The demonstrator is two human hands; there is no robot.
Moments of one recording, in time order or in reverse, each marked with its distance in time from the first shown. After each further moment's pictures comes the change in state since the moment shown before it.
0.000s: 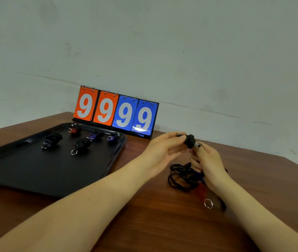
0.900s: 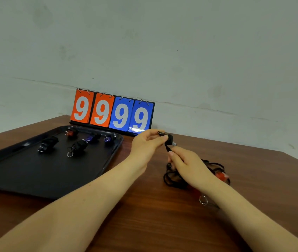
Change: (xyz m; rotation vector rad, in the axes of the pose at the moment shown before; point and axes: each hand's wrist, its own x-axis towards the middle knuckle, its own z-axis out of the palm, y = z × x) left_hand 0.006 -0.002 -0.019 0.471 0.364 0.242; right_hand -0.012 0.002 0.010 -0.755 -0.266 -0.303
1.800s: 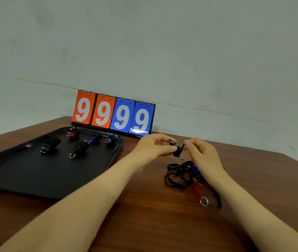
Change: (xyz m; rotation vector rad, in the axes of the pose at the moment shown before) left_hand -0.003 0.014 -0.004 0.227 -0.315 -0.013; right_hand 0.005 0.013 -0.020 0.282 0.287 0.107
